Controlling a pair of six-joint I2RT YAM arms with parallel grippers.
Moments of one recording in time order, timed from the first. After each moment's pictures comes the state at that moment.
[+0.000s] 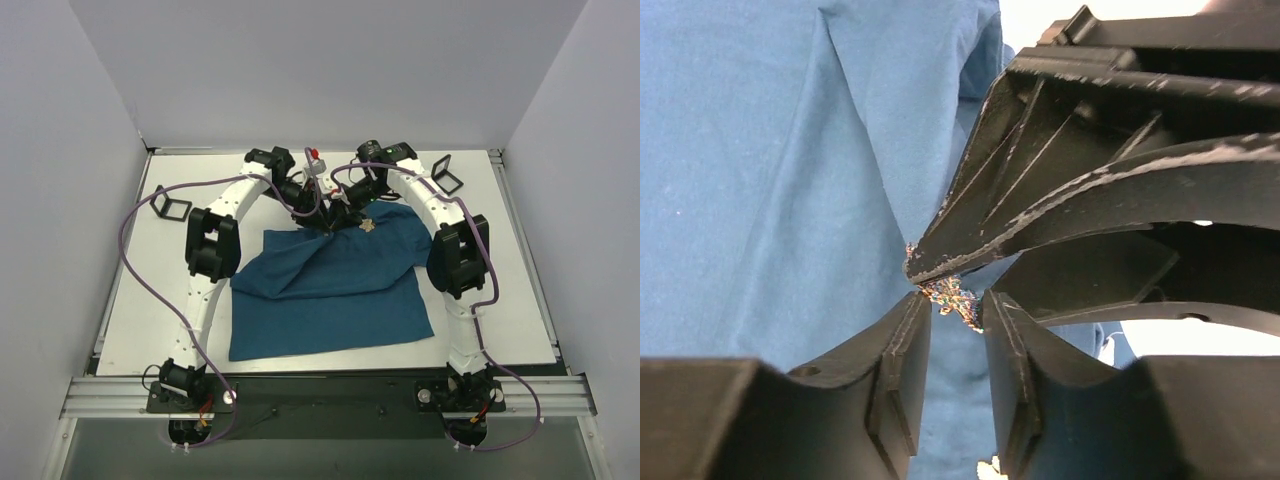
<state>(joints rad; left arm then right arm) -0.38 2.51 2.33 -1.34 1.36 0.94 0.43 2.19 2.05 -1.22 -0.88 -1.50</state>
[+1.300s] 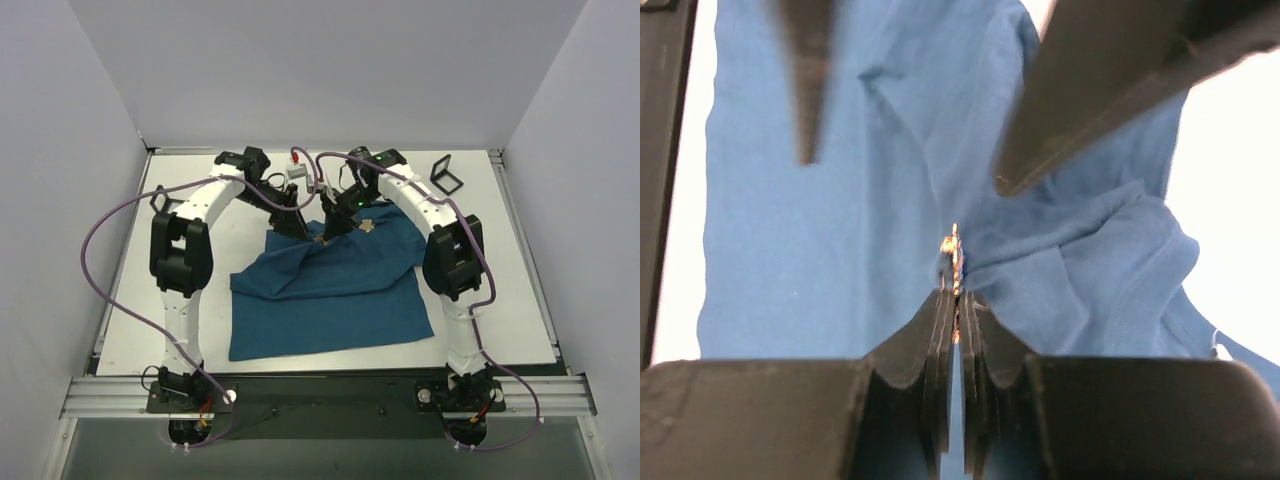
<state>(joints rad) -0.30 2.19 1.96 -1.26 1.20 0.74 0.46 2.19 2.00 -1.16 -0.87 -1.06</state>
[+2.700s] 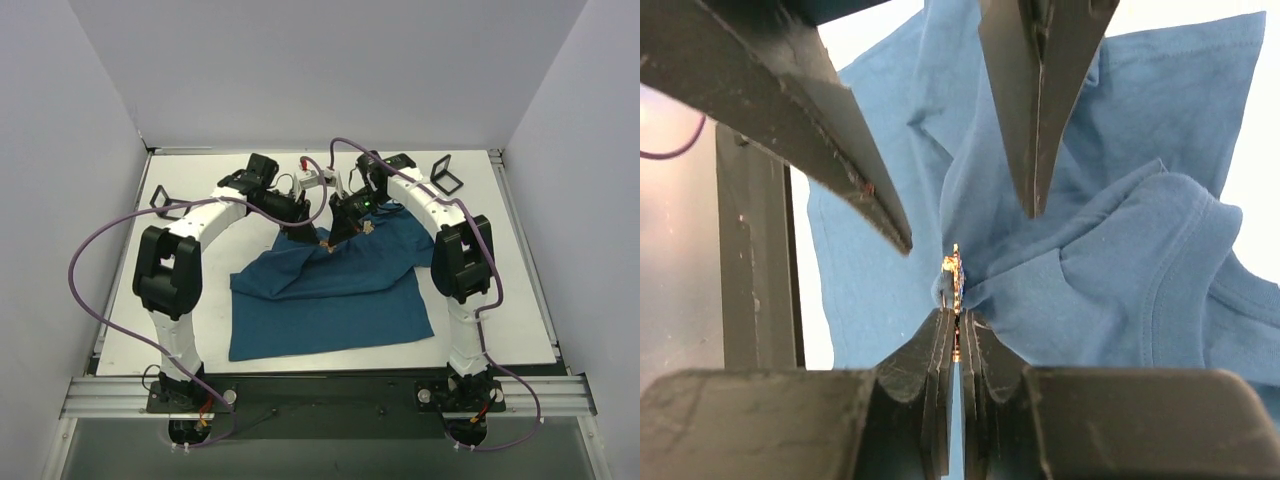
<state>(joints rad) -0.39 1.93 1.55 -0.62 1.00 0.37 0.44 2.13 1.87 -1.11 -0.93 -0.68</state>
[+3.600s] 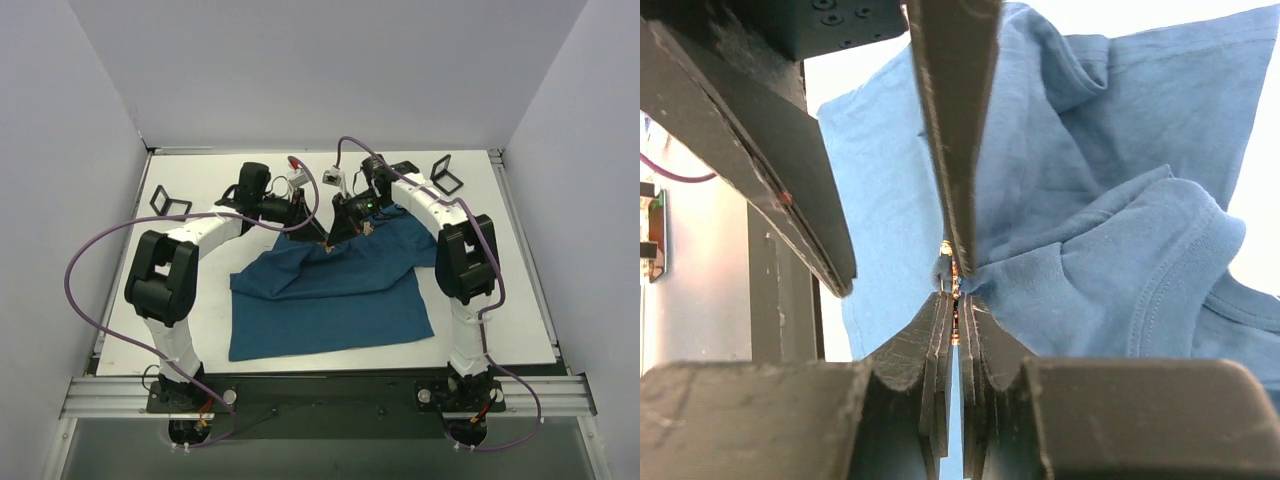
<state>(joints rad) -0.38 1.87 1.29 -0.02 1.20 -0.01 0.41 2.10 1.75 -0.94 -1.02 -0.55</state>
